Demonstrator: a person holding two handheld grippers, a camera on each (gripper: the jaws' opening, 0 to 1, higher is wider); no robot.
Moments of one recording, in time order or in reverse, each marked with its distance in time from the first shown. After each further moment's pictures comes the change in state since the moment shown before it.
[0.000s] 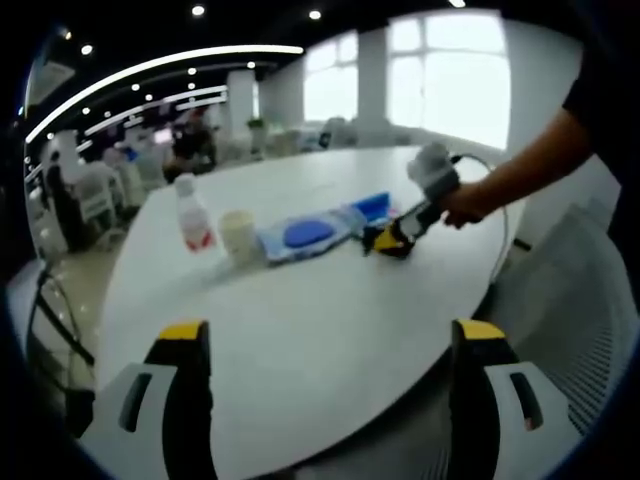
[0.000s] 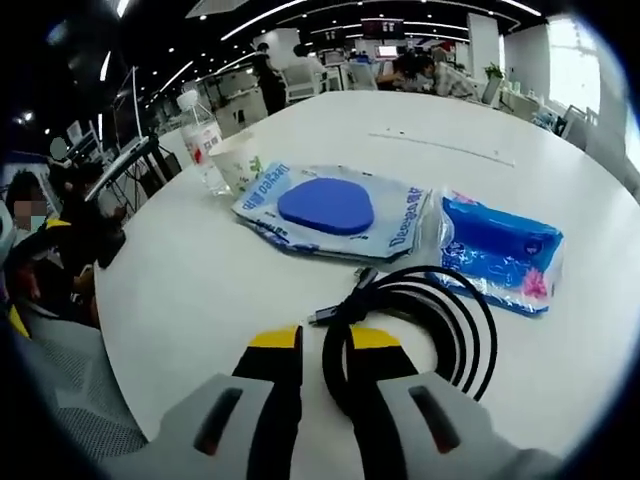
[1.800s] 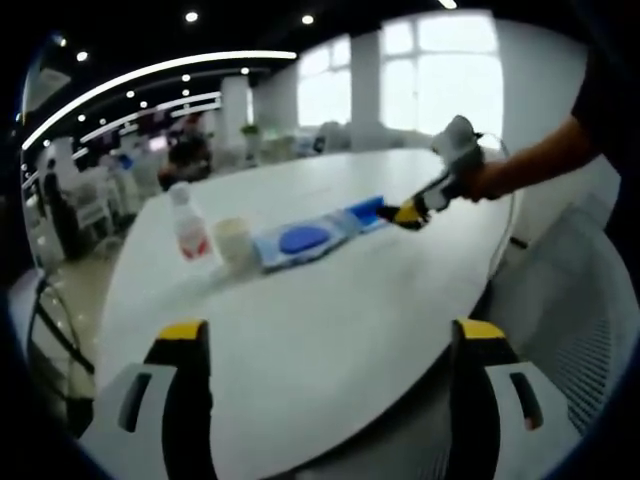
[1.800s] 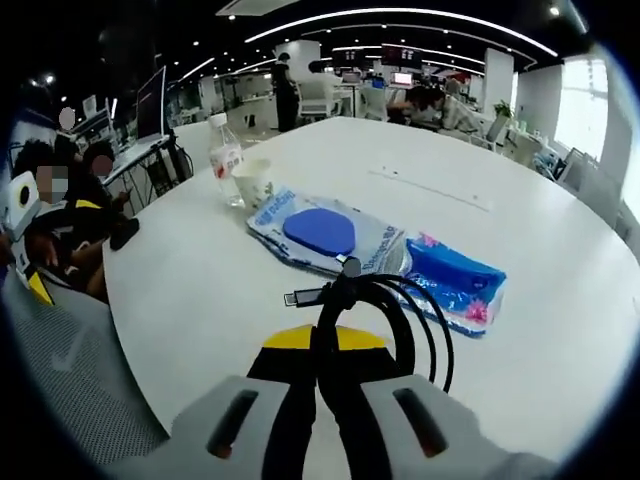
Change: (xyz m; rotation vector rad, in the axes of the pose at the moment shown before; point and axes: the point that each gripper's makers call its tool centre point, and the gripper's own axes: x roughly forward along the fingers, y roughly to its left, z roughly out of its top) left arm -0.001 -0.004 0.003 0.022 -0.014 -0.017; right arm -0.053 -0.014 0.013 -0.132 -0.042 -0.040
